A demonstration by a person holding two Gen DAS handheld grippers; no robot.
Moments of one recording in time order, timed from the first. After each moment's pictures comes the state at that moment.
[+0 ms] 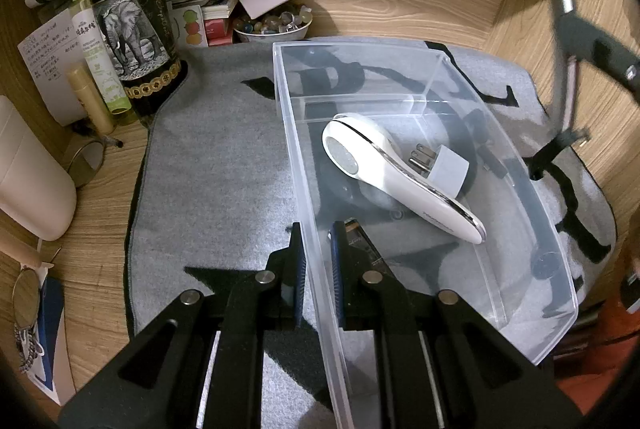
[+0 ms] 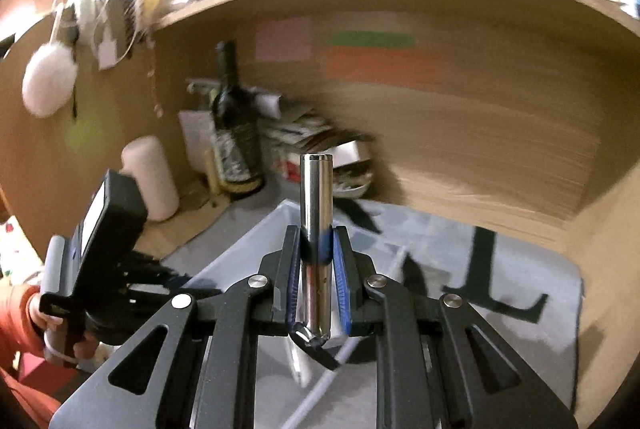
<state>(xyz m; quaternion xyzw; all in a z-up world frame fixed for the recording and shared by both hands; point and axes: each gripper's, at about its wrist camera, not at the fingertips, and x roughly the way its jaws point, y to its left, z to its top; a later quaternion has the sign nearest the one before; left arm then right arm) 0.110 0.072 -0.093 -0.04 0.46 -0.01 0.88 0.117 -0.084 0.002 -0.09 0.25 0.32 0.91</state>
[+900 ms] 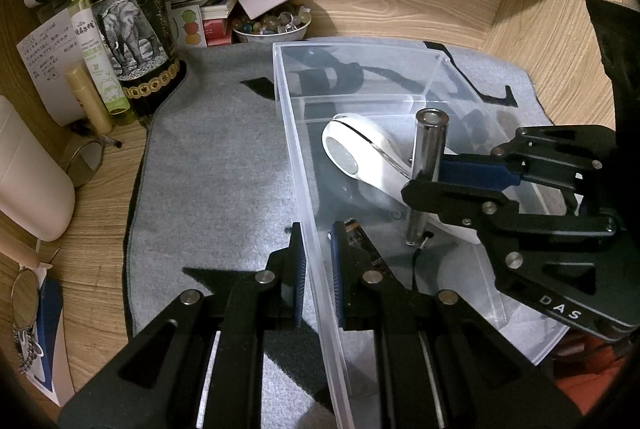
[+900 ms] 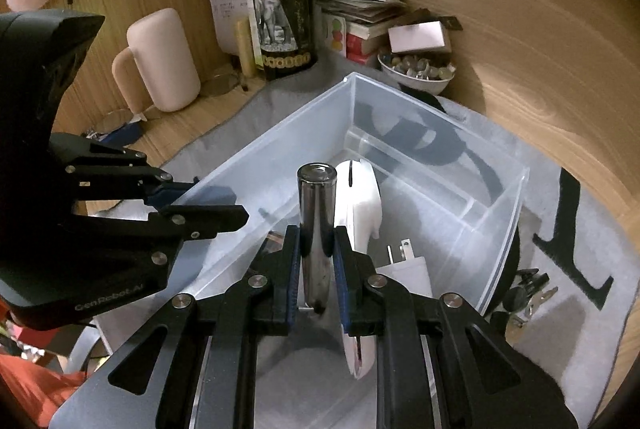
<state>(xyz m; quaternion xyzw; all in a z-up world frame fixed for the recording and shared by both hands) 0.110 0.072 -0.093 -0.04 0.46 0.00 0.88 0.142 -0.024 -0.076 -0.17 0.40 0.37 0.82</state>
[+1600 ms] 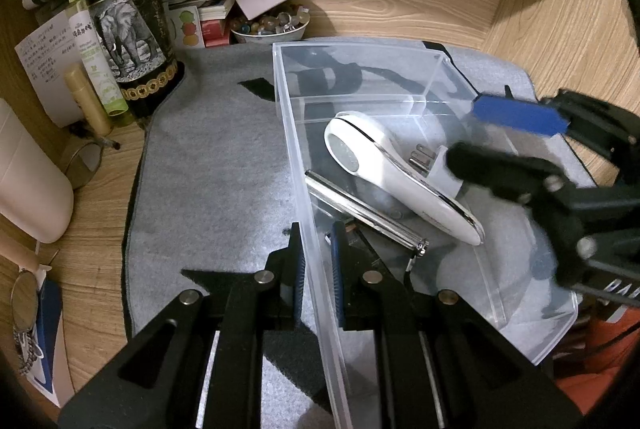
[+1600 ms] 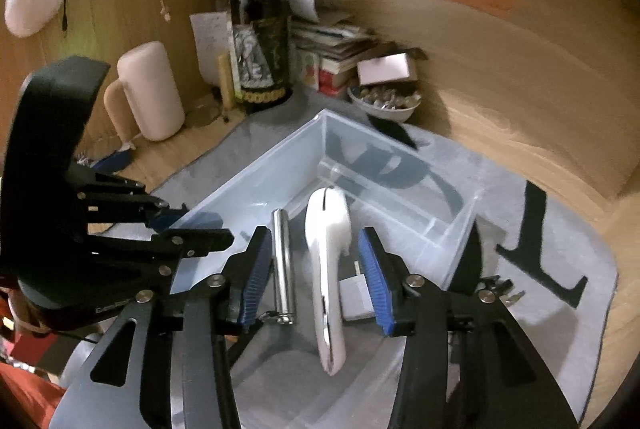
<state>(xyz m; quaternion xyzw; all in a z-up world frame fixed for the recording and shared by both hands) 0.113 0.066 -0.092 -0.04 0.46 -0.01 0.88 0.138 -0.041 -0.051 -0.15 0.36 0.34 0.86</state>
